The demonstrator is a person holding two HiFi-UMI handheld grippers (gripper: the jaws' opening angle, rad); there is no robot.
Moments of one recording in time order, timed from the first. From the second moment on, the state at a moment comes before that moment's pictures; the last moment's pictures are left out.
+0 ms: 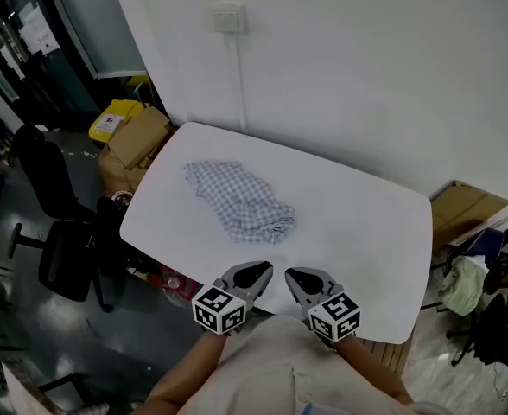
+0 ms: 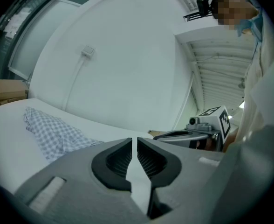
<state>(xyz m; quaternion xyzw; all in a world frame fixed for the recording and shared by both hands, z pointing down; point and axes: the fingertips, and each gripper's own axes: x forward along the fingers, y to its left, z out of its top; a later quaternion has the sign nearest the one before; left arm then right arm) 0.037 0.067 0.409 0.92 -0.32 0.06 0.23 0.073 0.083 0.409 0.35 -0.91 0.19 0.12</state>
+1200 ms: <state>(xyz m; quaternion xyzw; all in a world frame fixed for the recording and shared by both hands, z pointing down) -0.019 -0.039 0.535 0.86 -0.31 0.41 -0.03 0.067 -0.023 0.503 0.28 -0.89 0.05 0.36</state>
